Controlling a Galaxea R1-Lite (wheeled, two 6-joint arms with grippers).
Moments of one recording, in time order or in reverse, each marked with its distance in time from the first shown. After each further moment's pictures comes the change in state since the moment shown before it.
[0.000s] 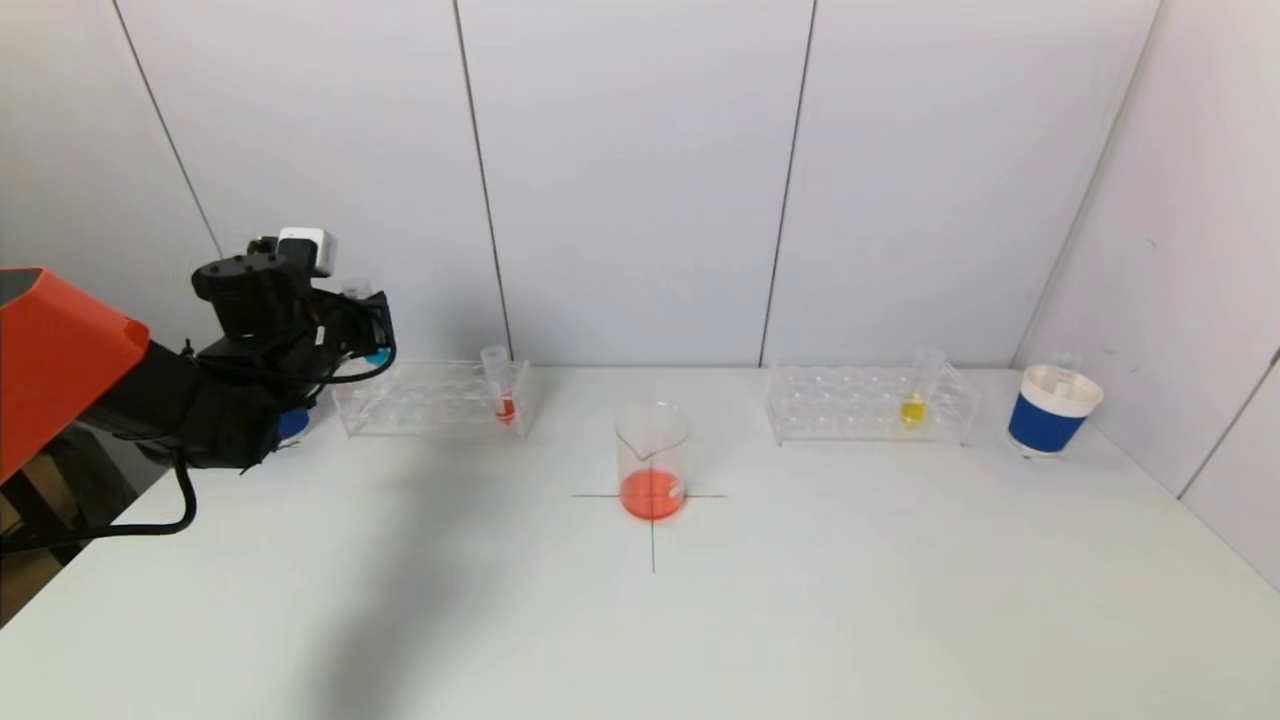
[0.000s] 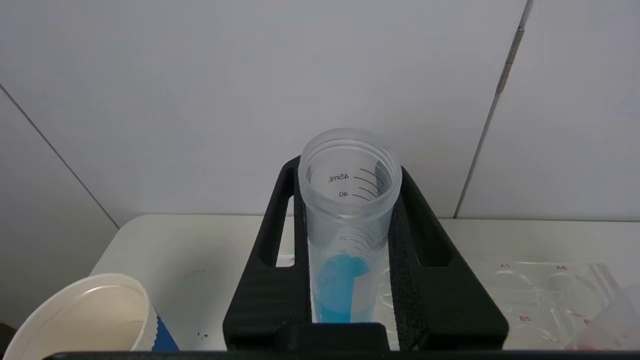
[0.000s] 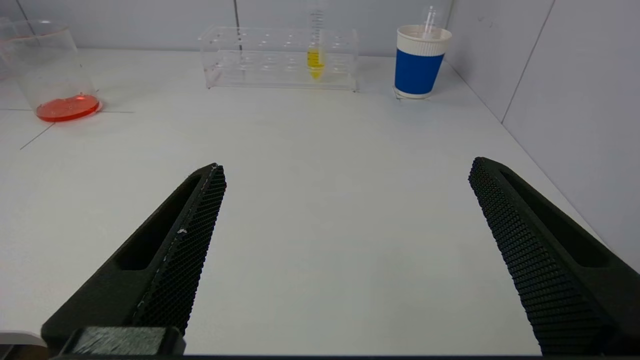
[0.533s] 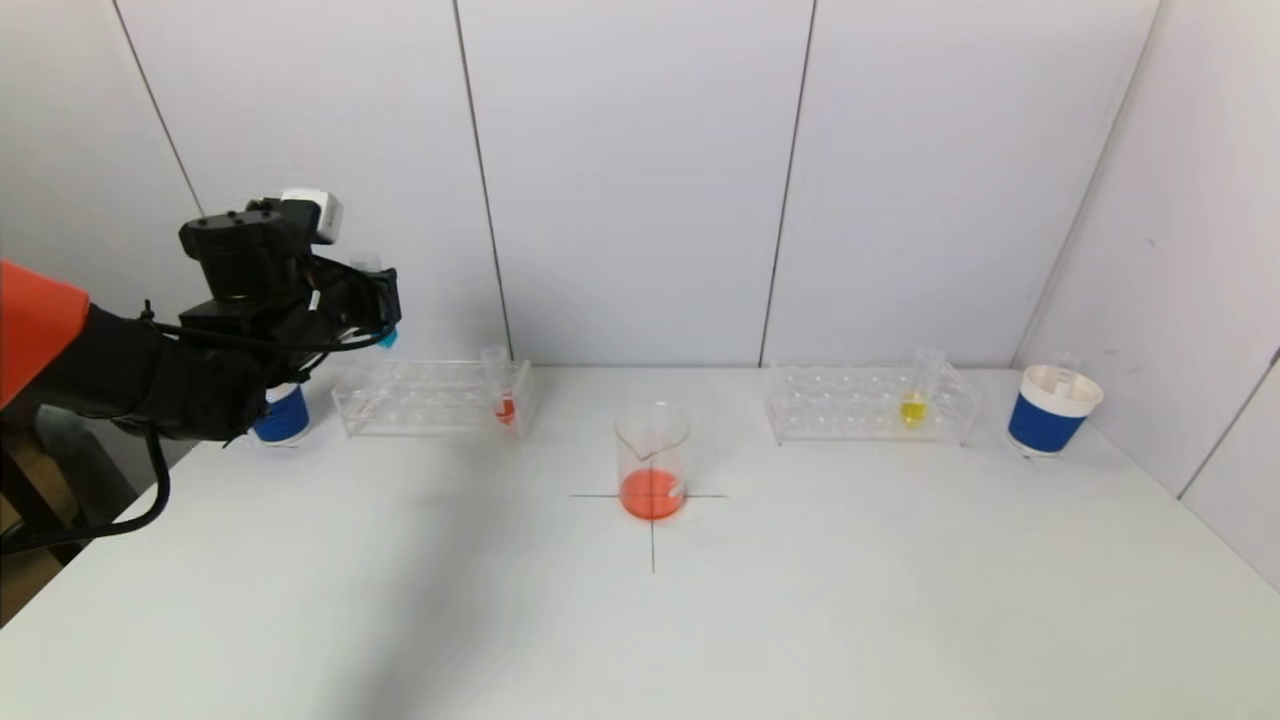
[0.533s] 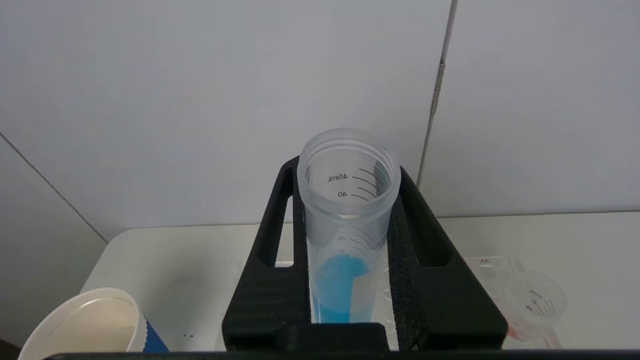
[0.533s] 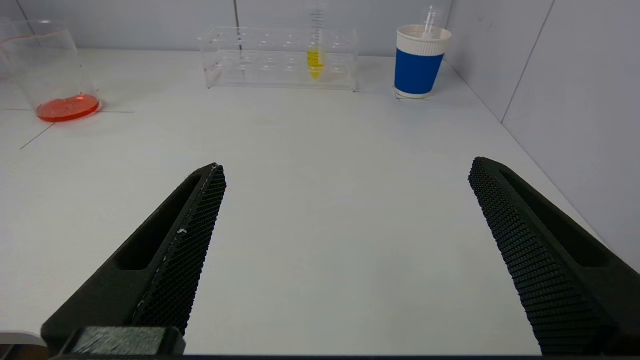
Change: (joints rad) left arm -0.053 -0.117 -0.039 0.176 -0.002 0.010; right arm 0.000 0.000 0.000 0.000 0.000 0.000
